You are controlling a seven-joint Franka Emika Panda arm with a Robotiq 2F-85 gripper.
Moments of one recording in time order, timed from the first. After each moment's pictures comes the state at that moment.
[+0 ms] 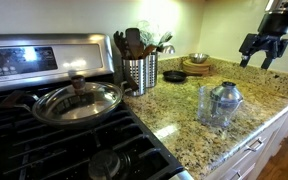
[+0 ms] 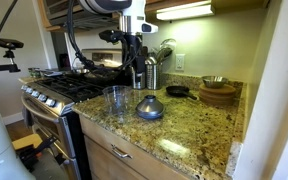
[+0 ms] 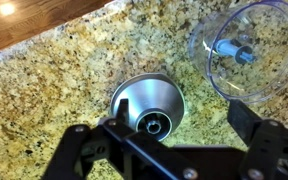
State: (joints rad) arm -0.10 -0.35 -0.08 -2.55 0.12 2.26 0.08
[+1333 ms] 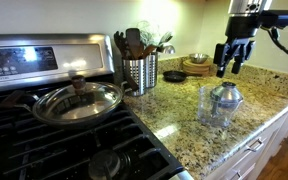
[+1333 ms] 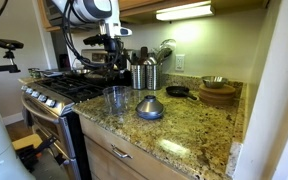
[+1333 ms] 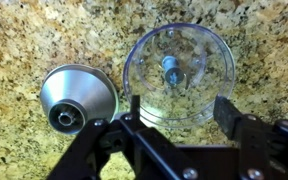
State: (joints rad) arm 0.02 -0.27 0.15 -2.48 0.00 2.26 0.21
